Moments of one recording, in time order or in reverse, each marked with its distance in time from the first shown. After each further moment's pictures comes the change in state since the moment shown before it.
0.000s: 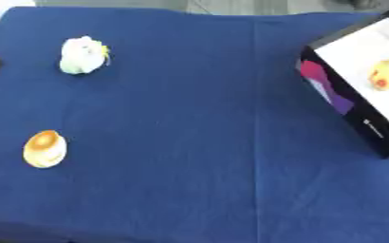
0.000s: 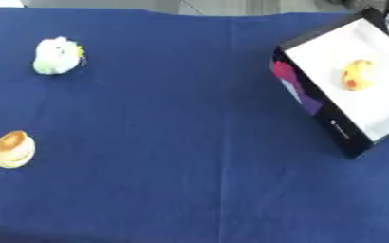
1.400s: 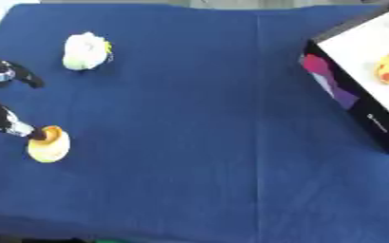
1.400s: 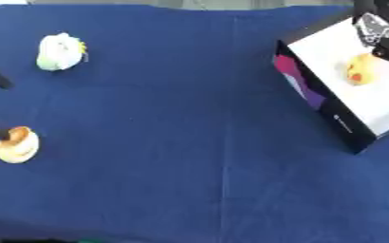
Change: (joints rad) left arm 0.008 -0.011 -0.368 -0.200 -0.170 0.162 0.032; right arm -0.024 0.073 0.091 -0.049 0.020 0.053 0.049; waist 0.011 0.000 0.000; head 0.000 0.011
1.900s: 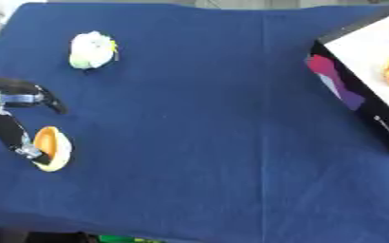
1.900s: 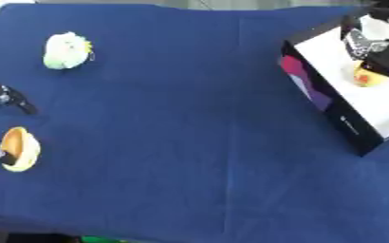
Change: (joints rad) left arm -0.004 -0.019 -0.007 0.024 -0.021 -0.108 -0.114; right arm -0.003 0.014 0.021 0.000 0.021 0.021 0.022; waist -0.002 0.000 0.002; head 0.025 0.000
